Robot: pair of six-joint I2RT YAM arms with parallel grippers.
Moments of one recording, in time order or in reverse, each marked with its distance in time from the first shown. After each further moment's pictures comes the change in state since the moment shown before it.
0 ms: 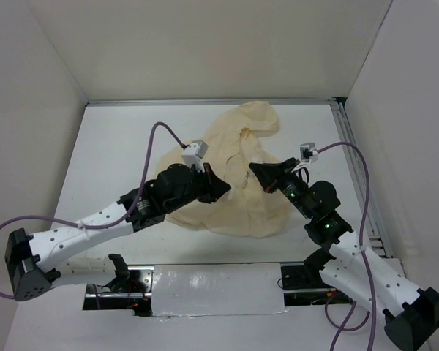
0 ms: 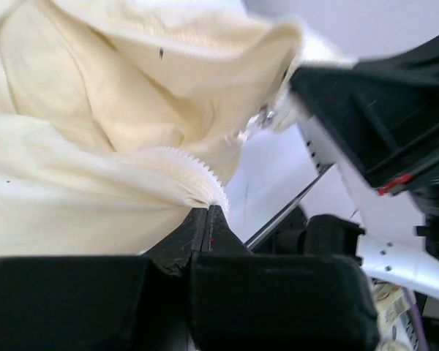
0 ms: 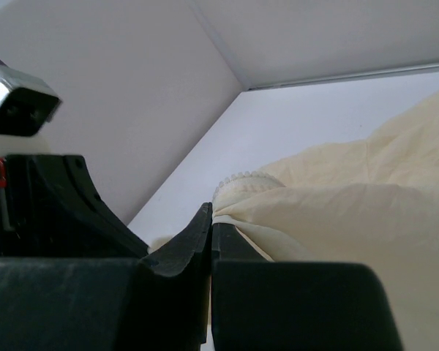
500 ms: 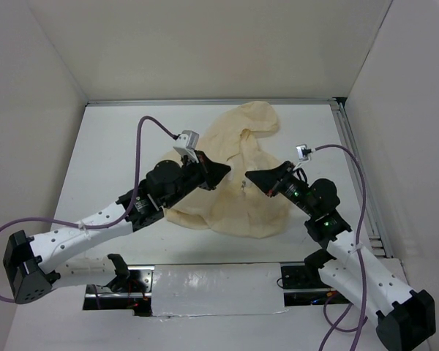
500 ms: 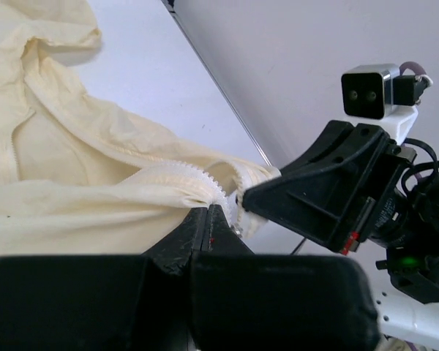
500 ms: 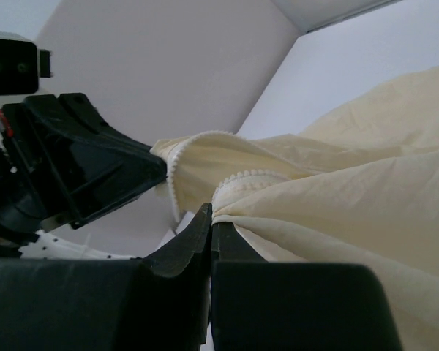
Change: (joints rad) left arm 0.044 -0.045 -0.048 0.256 -0.042 0.111; right arm -0.110 -0.008 -0.040 -0.012 -0.259 0.274
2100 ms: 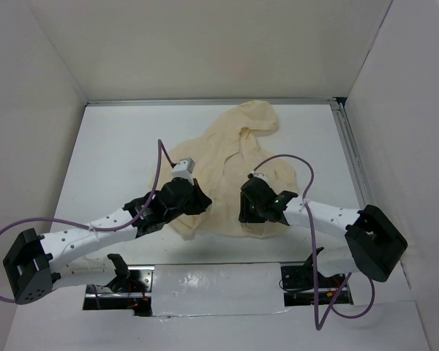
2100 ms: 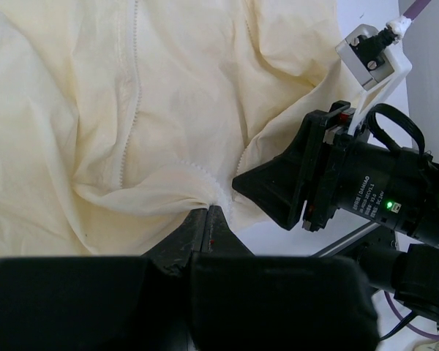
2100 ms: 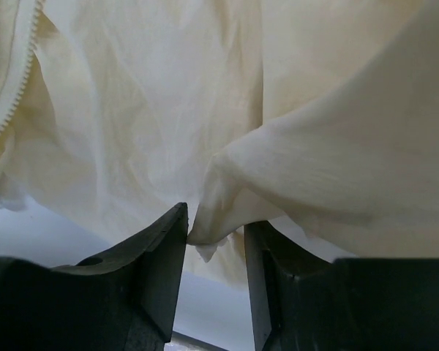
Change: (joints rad) left arm 0.019 0.012 -0.189 -0.287 -0.061 -0.216; right arm 0.309 0.652 0.203 -0.694 0.432 -0.144
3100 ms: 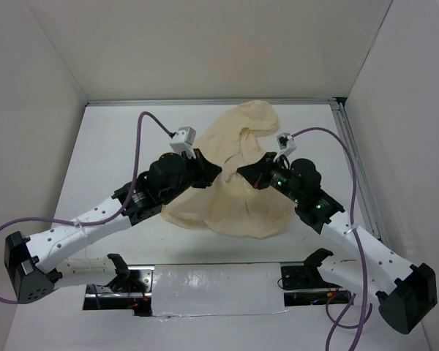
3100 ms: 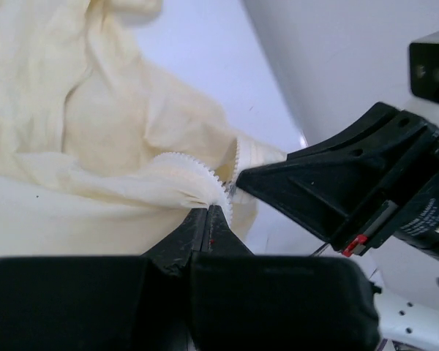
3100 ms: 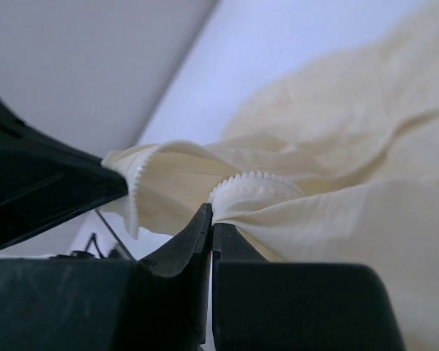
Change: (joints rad) left arm 0.019 0.015 0.263 0.014 -0.003 0.136; right arm -0.180 -0.430 0.018 0.370 -0.232 -0.079
